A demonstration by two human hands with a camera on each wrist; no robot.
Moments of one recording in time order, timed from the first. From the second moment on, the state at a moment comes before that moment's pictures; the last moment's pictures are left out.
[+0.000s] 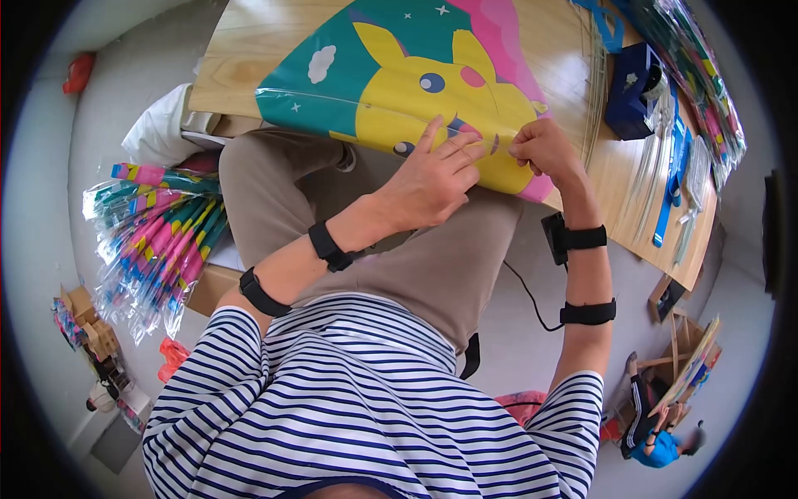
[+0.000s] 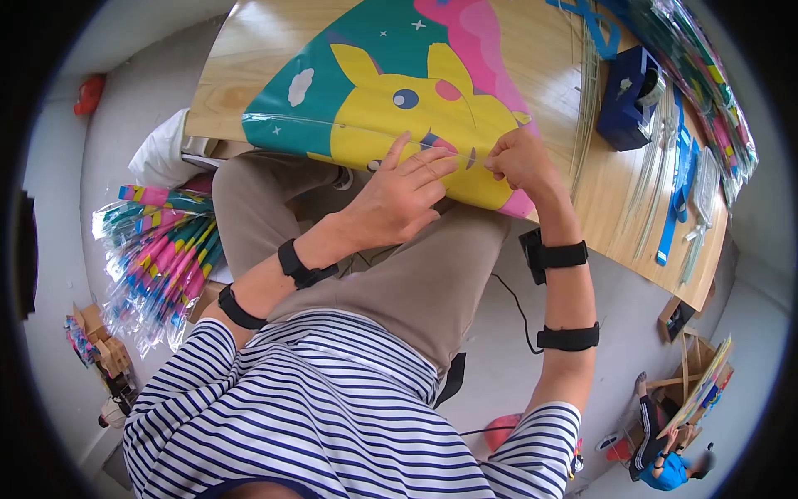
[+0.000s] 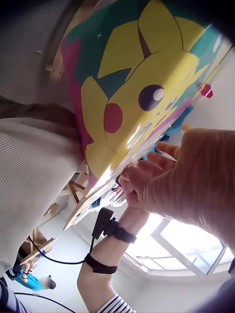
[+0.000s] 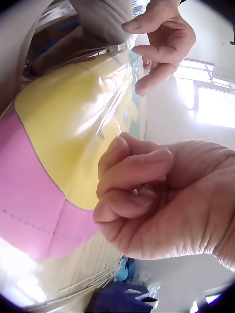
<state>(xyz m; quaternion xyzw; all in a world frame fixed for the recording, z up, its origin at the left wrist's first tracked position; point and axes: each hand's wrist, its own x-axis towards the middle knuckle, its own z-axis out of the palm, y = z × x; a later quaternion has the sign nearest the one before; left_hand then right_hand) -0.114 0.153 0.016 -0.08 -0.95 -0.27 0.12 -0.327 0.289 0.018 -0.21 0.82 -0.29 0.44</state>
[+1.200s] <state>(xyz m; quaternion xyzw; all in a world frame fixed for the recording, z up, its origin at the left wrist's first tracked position) -0.139 0.164 -0.006 -0.10 -0.98 -0.17 0.08 -0.332 0.323 0.034 -0.02 0.69 -0.48 0.55</state>
